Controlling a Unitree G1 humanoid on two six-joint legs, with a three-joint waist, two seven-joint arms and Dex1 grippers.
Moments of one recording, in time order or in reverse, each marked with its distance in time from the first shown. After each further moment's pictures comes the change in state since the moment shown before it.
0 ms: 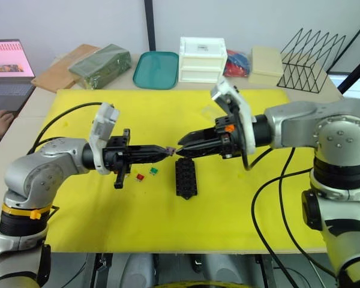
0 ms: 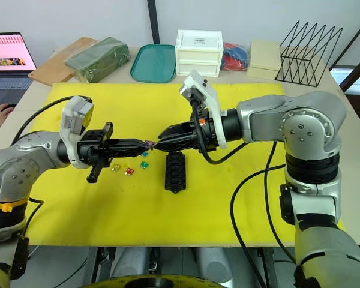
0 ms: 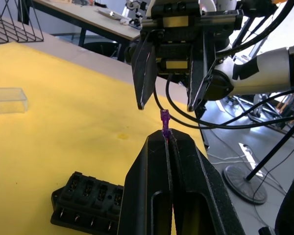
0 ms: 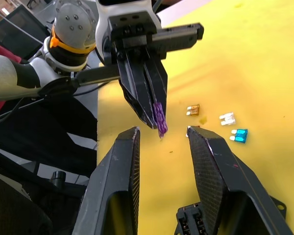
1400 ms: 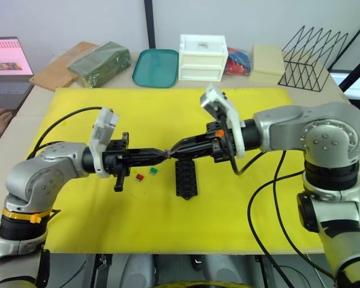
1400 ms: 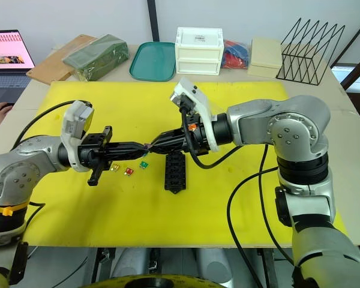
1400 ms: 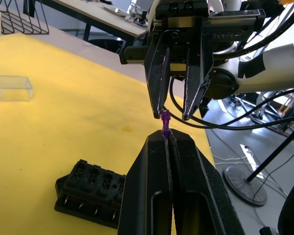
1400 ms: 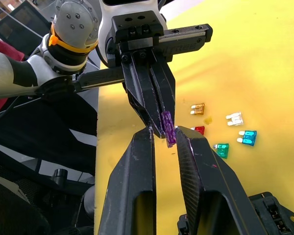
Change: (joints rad) left arm 0.037 -0.001 0.000 -0.004 0.013 -0.013 0.013; right arm 0.000 0.026 0.057 0.004 -0.013 -0.042 -0.014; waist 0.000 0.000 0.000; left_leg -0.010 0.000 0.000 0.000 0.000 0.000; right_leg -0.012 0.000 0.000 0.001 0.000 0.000
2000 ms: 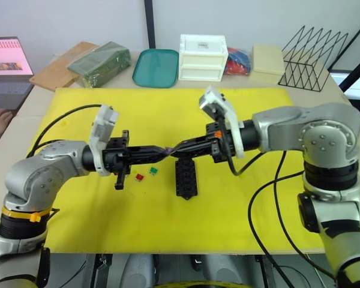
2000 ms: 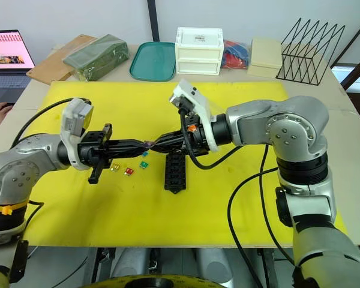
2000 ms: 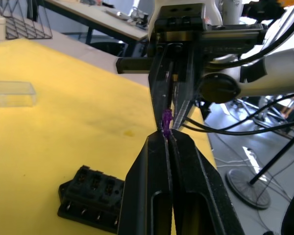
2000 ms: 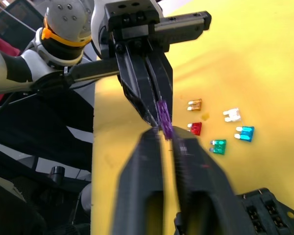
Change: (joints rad) left arm -0.013 0.002 0.002 -0.004 -0.020 0.002 0.020; right arm 0.000 -0.006 0.015 0.001 -0.021 -0.005 0.006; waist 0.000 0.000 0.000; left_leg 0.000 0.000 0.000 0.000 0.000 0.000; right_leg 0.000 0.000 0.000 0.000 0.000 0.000
